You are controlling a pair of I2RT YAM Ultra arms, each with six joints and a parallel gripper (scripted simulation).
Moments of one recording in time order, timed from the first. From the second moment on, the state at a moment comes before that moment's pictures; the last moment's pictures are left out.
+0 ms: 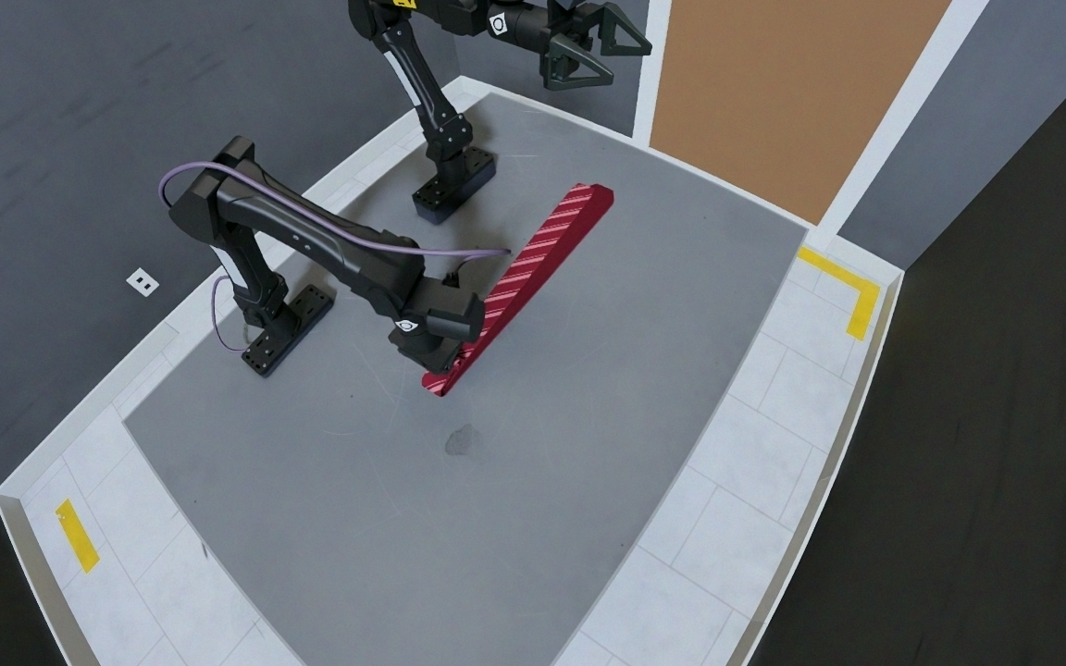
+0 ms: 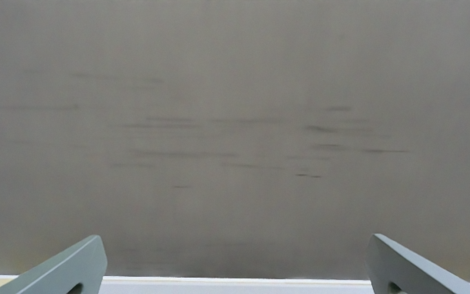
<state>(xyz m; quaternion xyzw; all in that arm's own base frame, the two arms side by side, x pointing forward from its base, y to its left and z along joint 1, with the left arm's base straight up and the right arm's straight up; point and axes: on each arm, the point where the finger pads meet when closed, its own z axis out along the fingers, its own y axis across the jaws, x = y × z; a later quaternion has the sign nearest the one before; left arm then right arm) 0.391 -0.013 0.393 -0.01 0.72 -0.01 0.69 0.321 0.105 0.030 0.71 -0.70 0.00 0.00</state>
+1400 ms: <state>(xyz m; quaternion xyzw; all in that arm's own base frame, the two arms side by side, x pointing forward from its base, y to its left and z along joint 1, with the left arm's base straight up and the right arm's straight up) 0.391 -0.013 0.393 -0.01 0.72 -0.01 0.69 0.322 0.106 0.015 0.71 -0.70 0.00 0.00</state>
